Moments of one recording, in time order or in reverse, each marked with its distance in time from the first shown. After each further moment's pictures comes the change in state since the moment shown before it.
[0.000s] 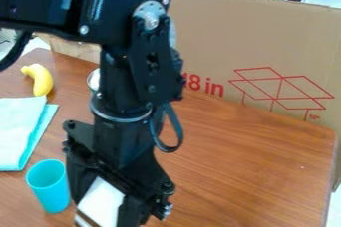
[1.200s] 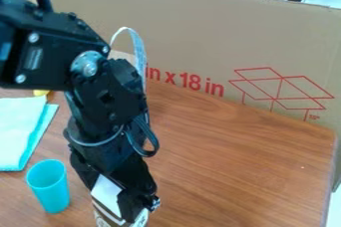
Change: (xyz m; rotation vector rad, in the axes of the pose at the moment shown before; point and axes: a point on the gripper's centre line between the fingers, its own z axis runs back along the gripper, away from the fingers) arm 0.027 0.014 -0.023 -0.040 -0.288 -0.039
